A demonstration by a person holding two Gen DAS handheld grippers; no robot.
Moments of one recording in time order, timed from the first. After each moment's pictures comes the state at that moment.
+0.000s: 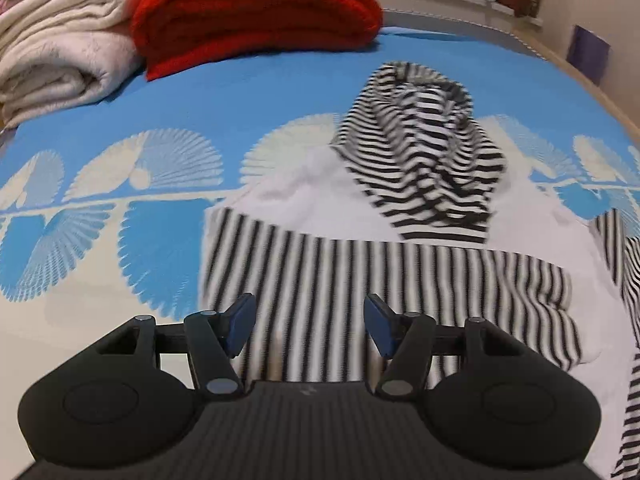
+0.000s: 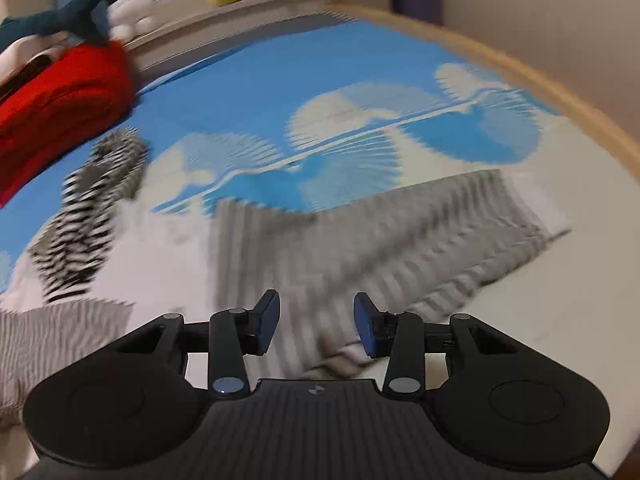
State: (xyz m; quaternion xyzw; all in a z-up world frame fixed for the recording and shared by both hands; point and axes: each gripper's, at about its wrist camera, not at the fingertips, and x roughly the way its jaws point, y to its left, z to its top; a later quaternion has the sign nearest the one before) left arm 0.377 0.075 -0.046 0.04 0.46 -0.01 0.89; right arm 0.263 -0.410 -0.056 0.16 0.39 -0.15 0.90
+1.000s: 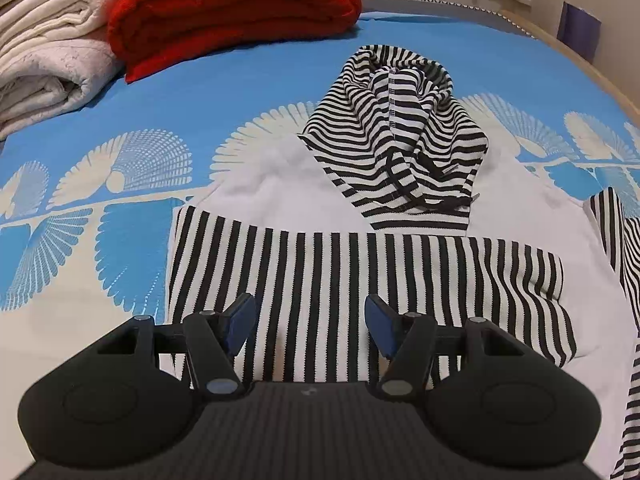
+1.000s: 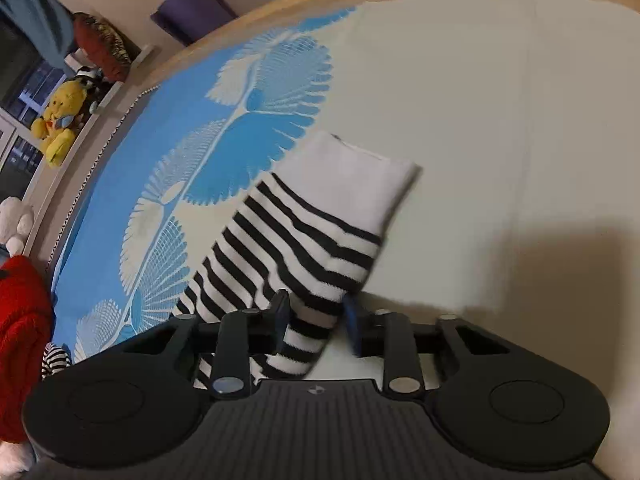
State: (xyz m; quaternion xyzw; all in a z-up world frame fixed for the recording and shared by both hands) left arm 0.384 0.051 -0.057 0.06 0.47 -0.01 0.88; right arm 0.249 -0.594 -0.150 0.45 0.30 -0.26 0.80
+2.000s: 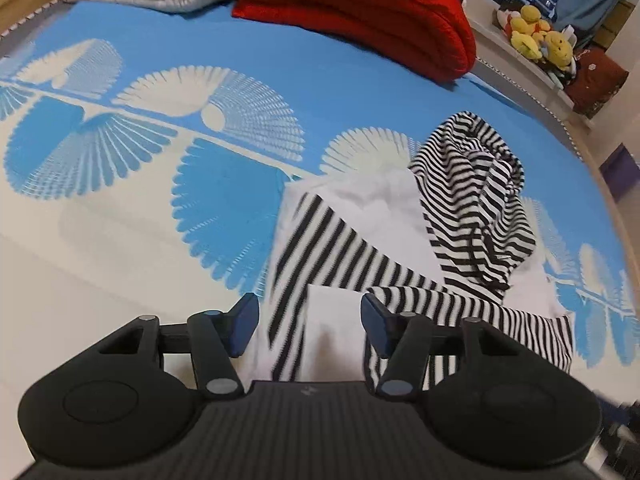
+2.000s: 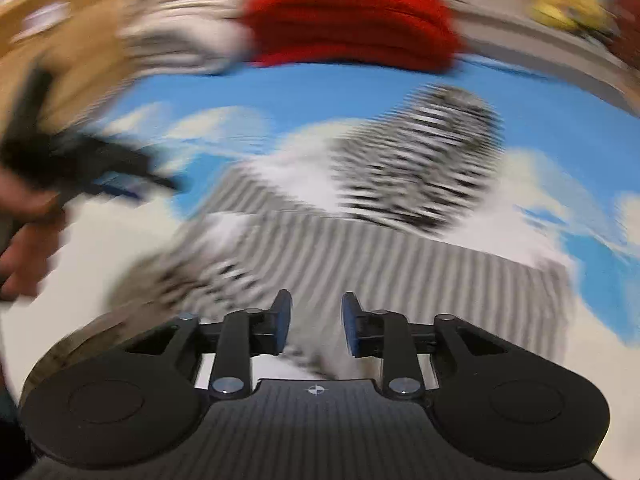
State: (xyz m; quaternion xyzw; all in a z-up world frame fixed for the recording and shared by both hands) left arm 0.381 0.189 -0.038 -0.16 0.48 0.04 0.86; right arm 0.302 -0.164 -0.006 0.01 0.42 0.15 0.89
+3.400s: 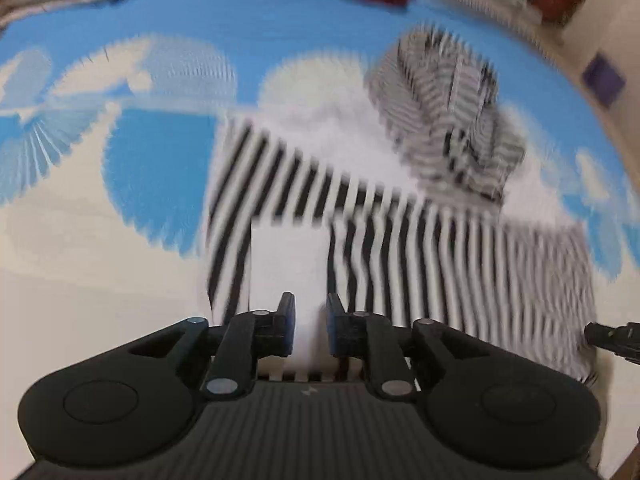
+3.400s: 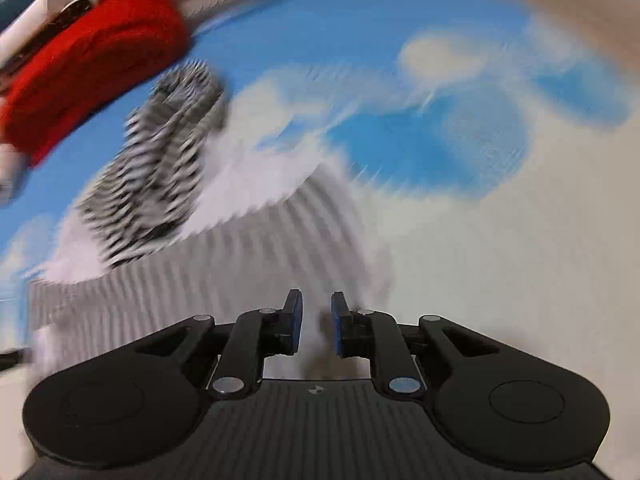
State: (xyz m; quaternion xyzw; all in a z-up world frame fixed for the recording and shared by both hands) left arm 0.389 0.133 -0.091 -0.06 0.55 -0.02 0.83; right arm 0.329 -0.286 -0.098 0.24 0.51 -0.03 0.83
